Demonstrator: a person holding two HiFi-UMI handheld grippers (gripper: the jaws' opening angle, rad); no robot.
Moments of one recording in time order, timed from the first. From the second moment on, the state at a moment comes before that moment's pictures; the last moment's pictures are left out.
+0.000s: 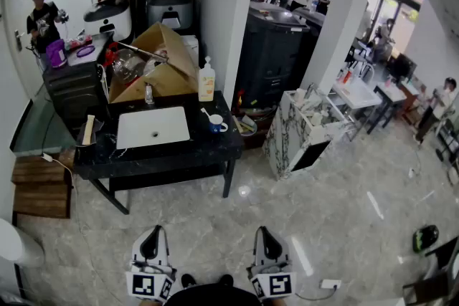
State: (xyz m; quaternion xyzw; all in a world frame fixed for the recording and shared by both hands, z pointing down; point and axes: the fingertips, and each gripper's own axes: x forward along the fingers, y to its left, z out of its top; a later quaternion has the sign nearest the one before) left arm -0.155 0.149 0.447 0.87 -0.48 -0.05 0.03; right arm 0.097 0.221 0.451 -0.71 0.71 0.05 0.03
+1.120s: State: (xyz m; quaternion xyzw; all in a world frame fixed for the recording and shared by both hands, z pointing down) left arm -0.153 0.147 0.452 0.87 -0.49 -0.05 0.03; right arm 0.096 0.216 0.449 -0.70 0.71 0.04 0.04
